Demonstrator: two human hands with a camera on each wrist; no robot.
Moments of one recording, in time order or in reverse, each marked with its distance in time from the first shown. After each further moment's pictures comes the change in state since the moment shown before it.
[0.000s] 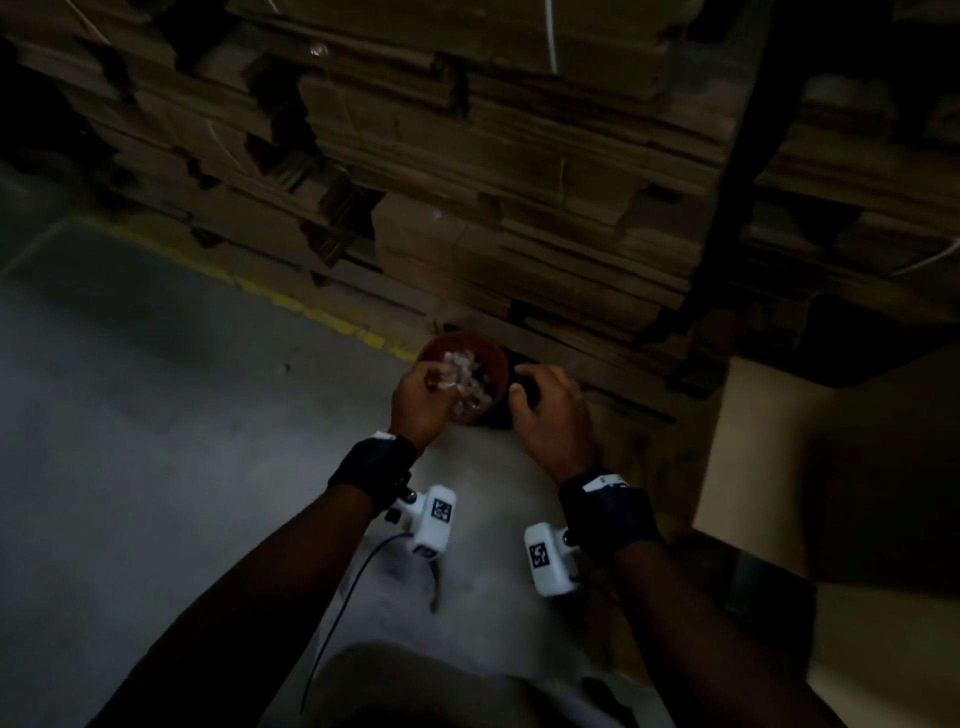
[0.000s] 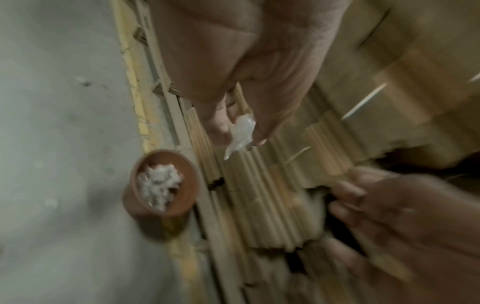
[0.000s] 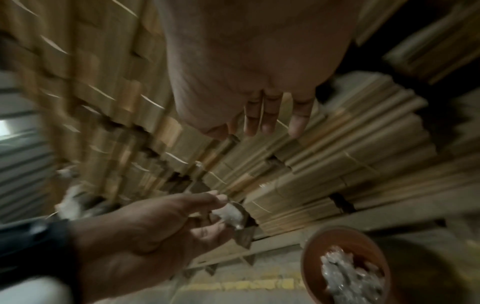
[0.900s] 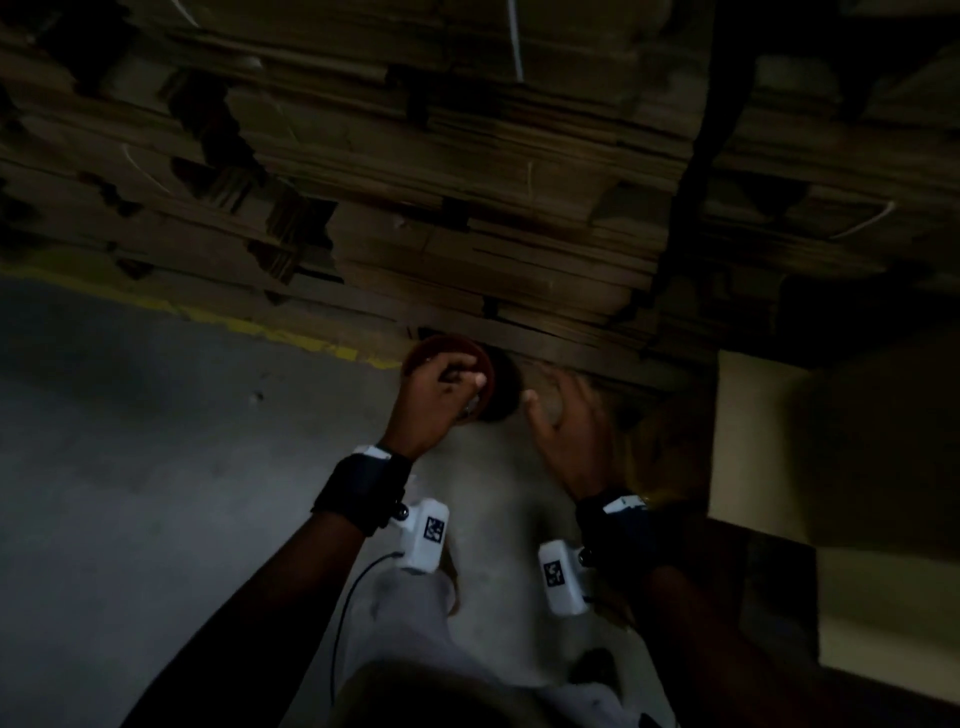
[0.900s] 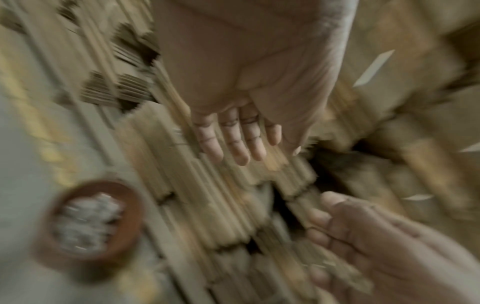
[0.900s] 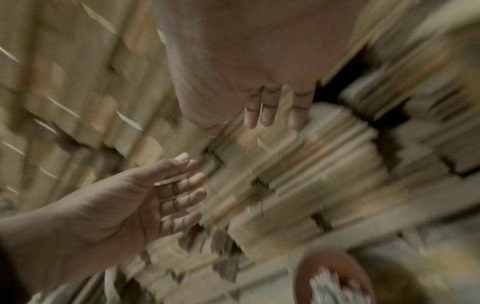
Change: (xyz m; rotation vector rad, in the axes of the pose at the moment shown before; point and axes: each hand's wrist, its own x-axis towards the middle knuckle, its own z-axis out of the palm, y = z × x) left_hand 0.041 0.067 -0.041 0.004 -0.322 0.225; right_hand 0.012 -0.054 -0.007 -0.051 0.151 0.127
